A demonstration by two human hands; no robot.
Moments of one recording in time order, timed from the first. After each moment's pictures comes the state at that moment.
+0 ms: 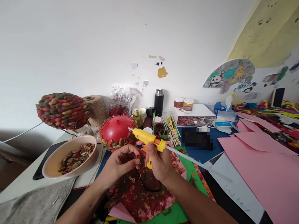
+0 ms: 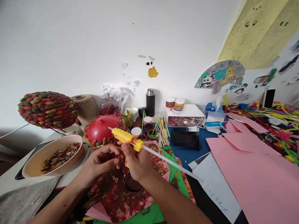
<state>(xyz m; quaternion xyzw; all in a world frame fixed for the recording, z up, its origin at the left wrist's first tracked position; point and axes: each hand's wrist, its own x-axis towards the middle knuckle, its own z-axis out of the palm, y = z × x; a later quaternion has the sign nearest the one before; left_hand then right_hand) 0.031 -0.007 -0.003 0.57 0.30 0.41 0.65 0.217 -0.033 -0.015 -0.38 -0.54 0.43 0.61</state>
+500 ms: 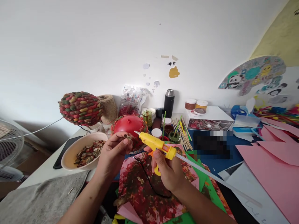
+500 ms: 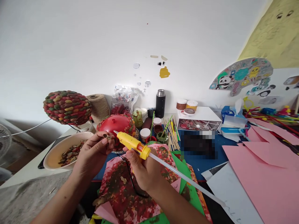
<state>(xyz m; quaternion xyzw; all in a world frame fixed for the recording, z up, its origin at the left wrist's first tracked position) 0.019 0.011 0.008 0.39 0.31 0.65 0.57 0.215 -0.039 -0.013 -0.37 -0.59 0.41 0.59</state>
